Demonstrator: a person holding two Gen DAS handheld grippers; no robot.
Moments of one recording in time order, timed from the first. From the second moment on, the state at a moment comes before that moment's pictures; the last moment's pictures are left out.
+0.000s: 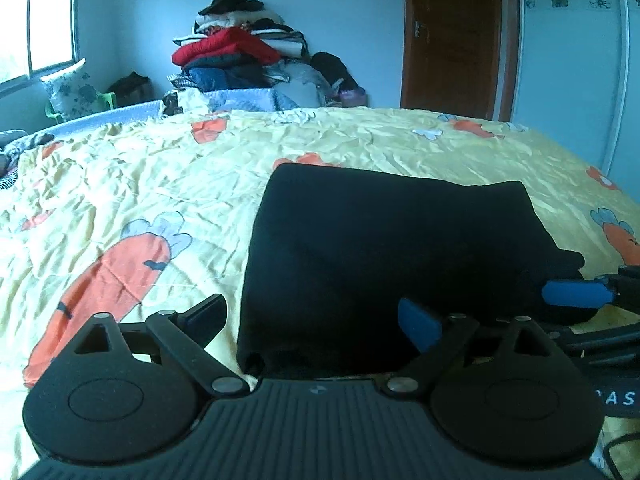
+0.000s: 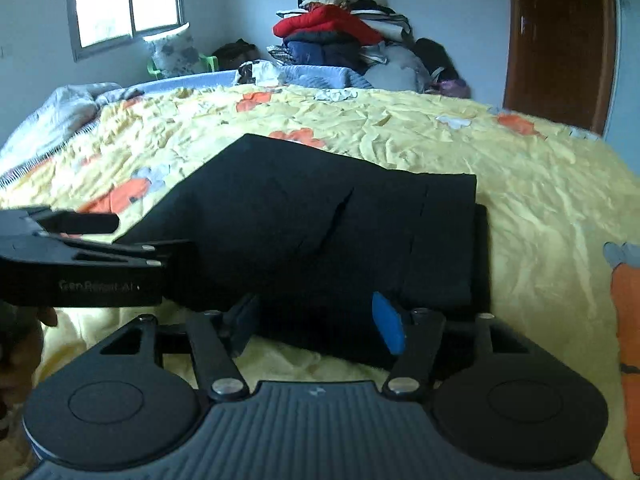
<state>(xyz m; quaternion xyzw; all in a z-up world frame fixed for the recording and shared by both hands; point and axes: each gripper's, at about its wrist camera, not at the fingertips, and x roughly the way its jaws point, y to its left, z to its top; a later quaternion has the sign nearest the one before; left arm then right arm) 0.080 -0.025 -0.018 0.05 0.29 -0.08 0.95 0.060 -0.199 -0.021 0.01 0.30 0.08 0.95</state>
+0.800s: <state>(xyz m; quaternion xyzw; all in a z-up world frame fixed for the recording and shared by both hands) 0.042 0.004 -0.026 0.05 0.29 -0.03 0.96 0.007 -0.160 -0.014 0.04 0.30 0.04 0.95</state>
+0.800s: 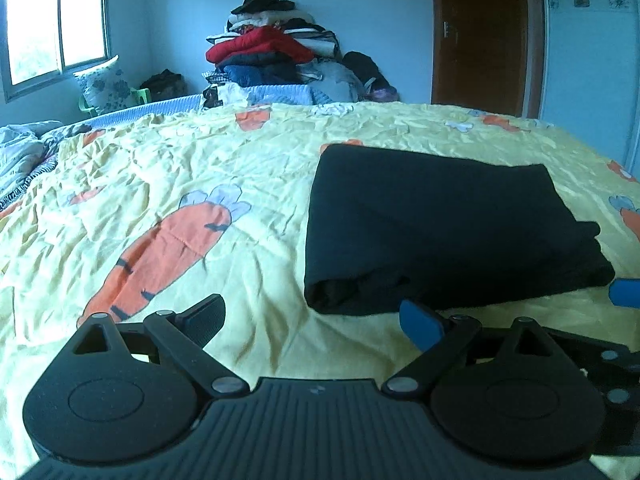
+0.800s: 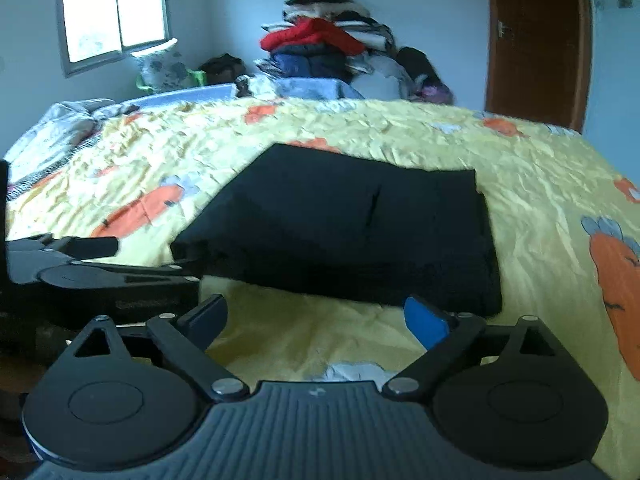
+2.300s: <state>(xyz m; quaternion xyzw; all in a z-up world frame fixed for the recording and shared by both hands) 0.038 0.003 -0.053 0.02 0.32 -0.03 0.95 0.014 -0.166 -0.058 0.03 0.31 -0.03 0.95</state>
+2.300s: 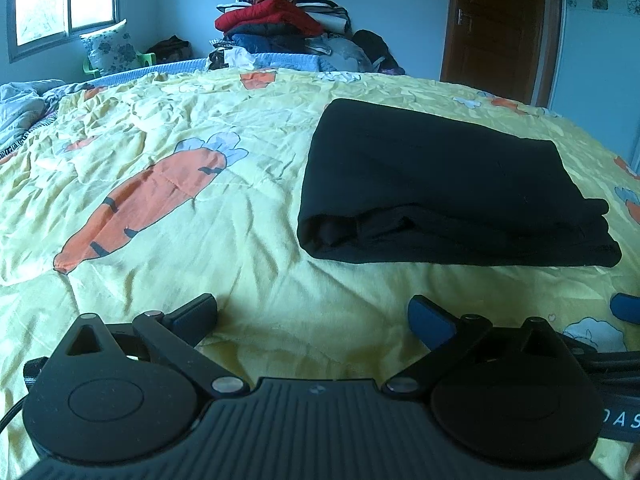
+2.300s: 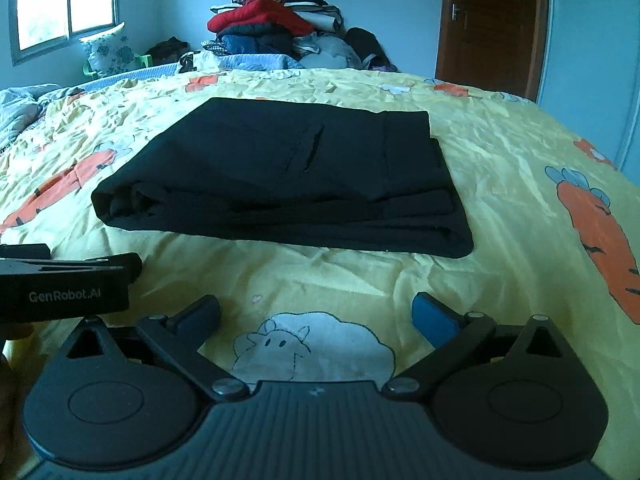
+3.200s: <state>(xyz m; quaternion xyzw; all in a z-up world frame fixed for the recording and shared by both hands) 0.038 0.004 -0.053 0.02 0.32 -0.03 0.95 0.019 -0.170 -0.059 0.04 0.31 -0.06 0.95</state>
